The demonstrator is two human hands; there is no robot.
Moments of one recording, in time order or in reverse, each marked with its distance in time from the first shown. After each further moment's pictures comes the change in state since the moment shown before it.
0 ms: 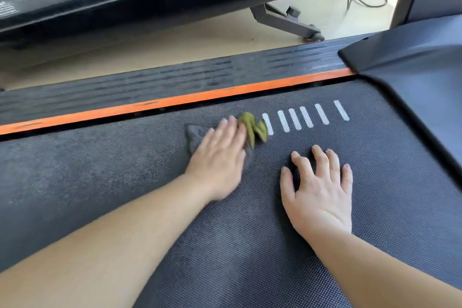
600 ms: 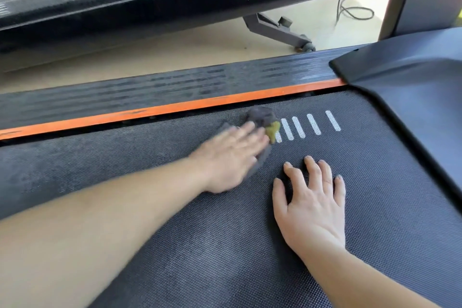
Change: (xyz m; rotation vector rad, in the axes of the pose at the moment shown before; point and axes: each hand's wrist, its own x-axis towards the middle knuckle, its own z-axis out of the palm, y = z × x) left_hand 0.047 0.004 -0.007 0.063 -0.052 0.298; right_hand 0.002 -0.001 -0.001 -0.003 -0.018 0.010
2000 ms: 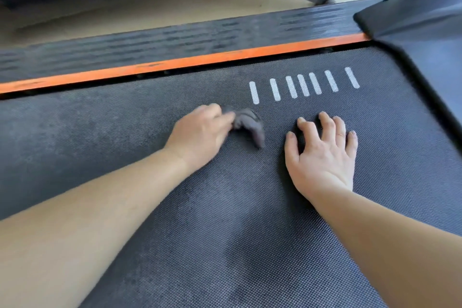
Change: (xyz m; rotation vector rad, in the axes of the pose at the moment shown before) left_hand -0.091 -0.011 0.013 -0.067 0.392 -0.129; right_hand 0.000 0.003 0.008 -0.009 0.054 -0.013
